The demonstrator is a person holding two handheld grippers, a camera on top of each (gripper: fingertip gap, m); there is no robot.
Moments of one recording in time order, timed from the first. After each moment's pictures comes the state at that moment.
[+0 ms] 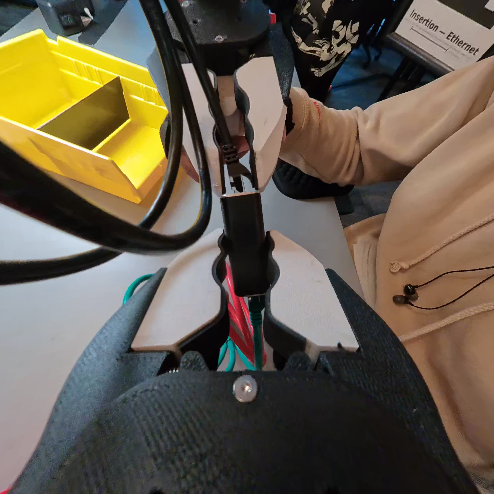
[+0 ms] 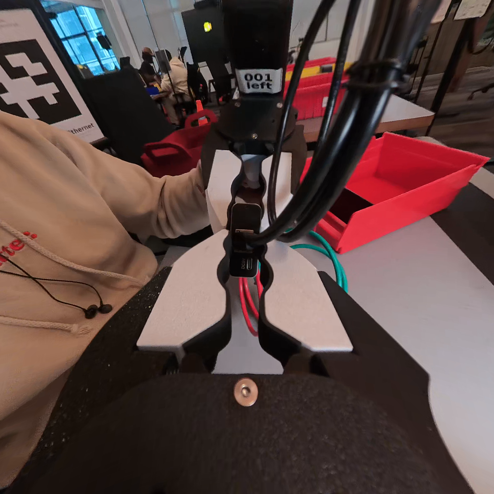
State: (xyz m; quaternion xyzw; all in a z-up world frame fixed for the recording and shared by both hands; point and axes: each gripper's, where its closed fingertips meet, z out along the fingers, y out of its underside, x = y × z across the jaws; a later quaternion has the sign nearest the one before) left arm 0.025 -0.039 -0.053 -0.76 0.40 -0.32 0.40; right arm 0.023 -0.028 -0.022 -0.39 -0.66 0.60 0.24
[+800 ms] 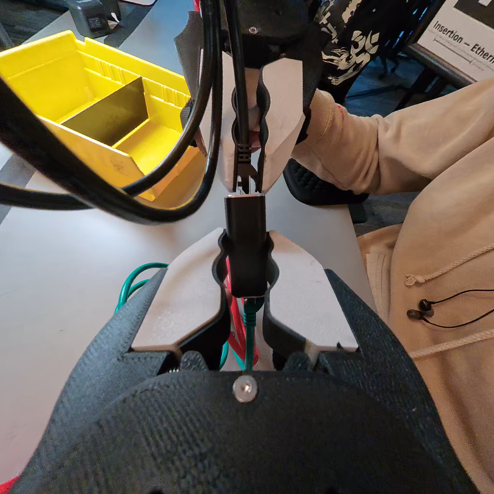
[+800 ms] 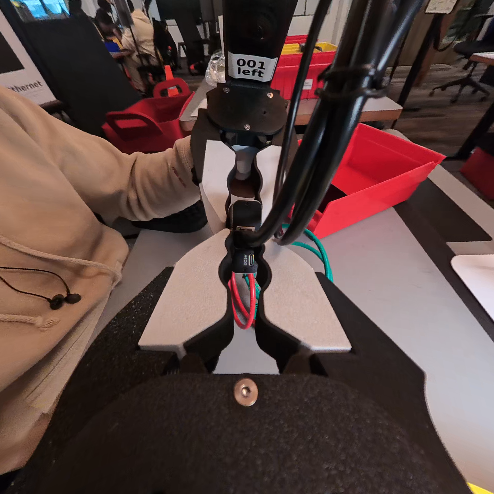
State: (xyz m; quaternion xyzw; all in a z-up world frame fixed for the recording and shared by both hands) left arm 0.022 -0.027 -0.058 -0.77 0.38 -0.31 0.41; right arm 0.022 -0.018 -0.028 -0.40 -0.69 0.54 0.28
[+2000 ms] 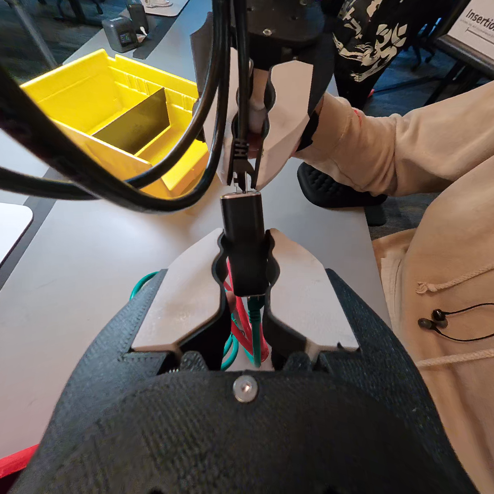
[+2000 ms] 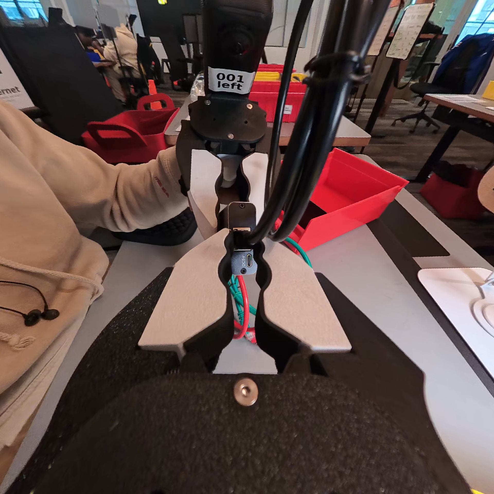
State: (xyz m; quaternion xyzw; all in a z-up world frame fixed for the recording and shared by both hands) left arm 0.020 -0.027 -0.048 -0.78 0.37 -0.27 0.44; right arm 0.019 -0.016 -0.013 -0.39 -0.67 0.53 0.33
